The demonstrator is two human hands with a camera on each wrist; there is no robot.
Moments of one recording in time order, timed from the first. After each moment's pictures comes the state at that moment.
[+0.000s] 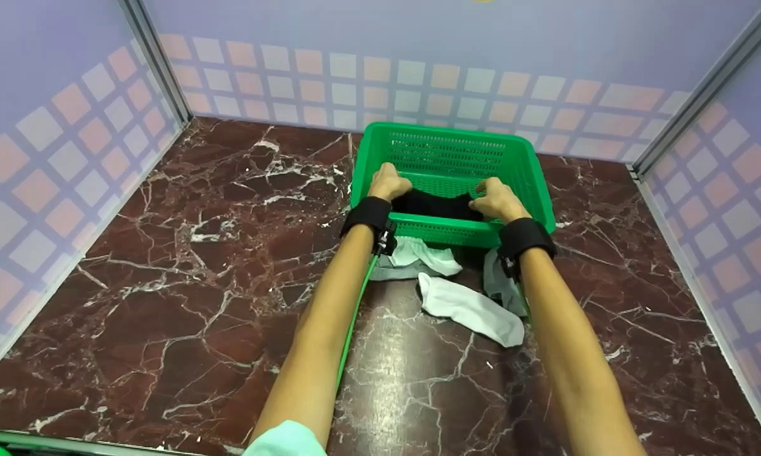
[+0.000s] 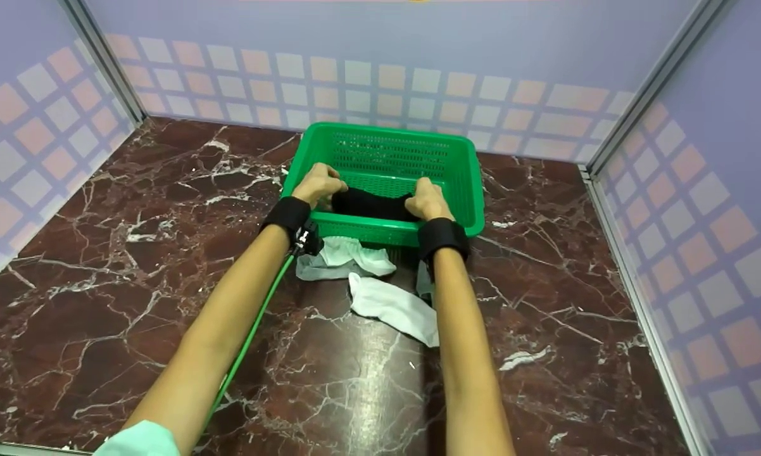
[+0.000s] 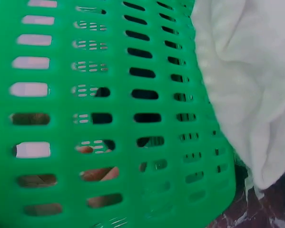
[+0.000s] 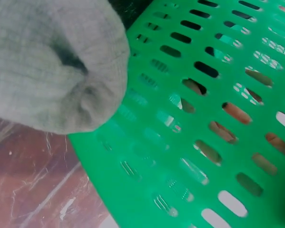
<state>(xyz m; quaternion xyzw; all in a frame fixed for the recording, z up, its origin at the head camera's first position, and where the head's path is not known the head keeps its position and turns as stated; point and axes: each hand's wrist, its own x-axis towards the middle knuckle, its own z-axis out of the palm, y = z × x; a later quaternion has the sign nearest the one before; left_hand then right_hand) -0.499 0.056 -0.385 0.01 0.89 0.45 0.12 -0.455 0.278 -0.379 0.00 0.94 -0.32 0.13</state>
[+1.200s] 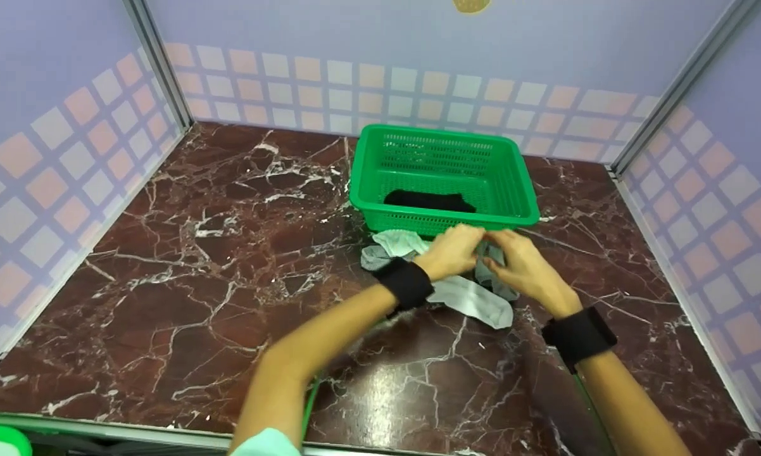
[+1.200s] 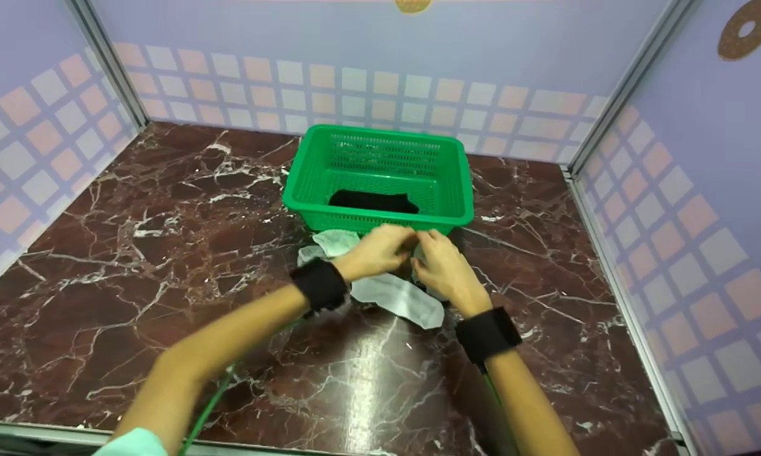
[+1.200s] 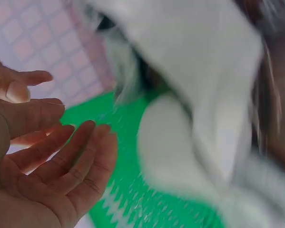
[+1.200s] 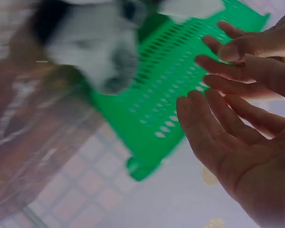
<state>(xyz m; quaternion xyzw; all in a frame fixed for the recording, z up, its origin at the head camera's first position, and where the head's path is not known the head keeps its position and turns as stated) -0.359 0.139 -0.403 0.38 0.90 0.21 -0.01 -0.305 0.303 -0.398 -0.27 0.92 -0.24 -0.14</state>
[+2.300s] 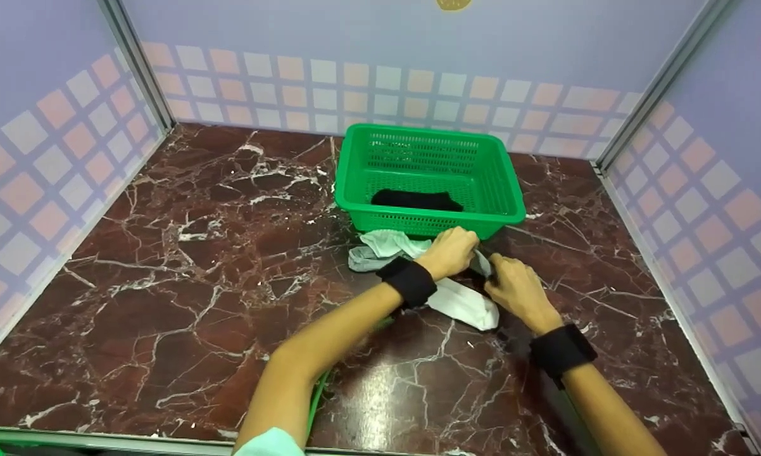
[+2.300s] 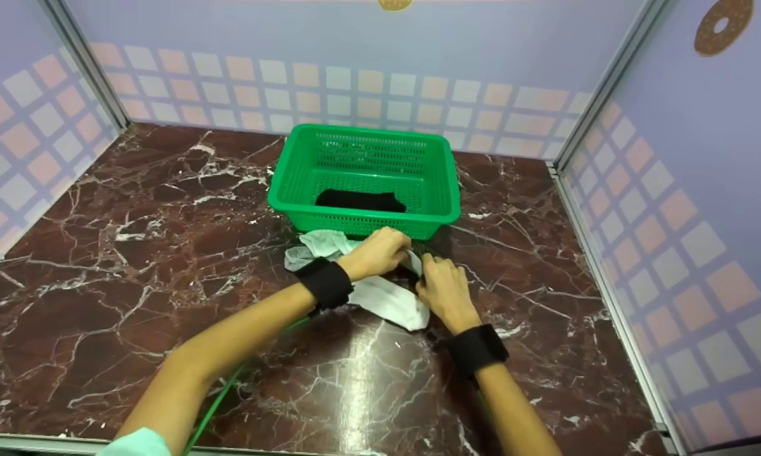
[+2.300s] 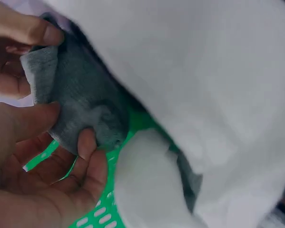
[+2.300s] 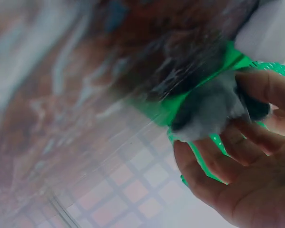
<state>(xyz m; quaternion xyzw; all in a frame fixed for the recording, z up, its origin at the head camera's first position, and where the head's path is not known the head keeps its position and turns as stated) -0.370 0.167 -0.425 0.40 0.90 0.18 -0.04 -0.291 0.326 -0.453 -0.14 0.96 -0.15 -0.16</state>
